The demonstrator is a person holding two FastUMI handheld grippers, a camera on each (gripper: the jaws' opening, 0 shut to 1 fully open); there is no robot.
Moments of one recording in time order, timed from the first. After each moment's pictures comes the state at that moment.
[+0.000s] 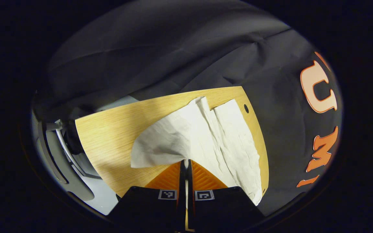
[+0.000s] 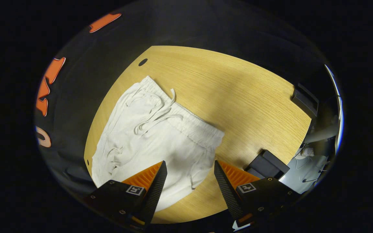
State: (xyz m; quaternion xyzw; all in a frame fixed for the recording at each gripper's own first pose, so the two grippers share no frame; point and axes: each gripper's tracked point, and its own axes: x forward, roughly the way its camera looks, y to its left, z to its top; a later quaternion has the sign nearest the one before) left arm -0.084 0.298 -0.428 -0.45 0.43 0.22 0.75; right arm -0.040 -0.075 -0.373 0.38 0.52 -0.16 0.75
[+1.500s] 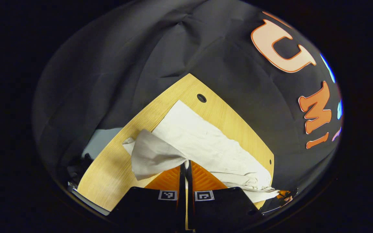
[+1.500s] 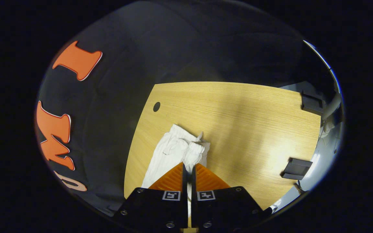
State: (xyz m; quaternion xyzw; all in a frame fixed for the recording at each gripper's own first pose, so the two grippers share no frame) left arm 0.063 0.277 -0.359 -0.31 0.49 0.02 0.82; right arm 0.061 -0.104 -0.268 0.52 0.38 -0.21 0.74
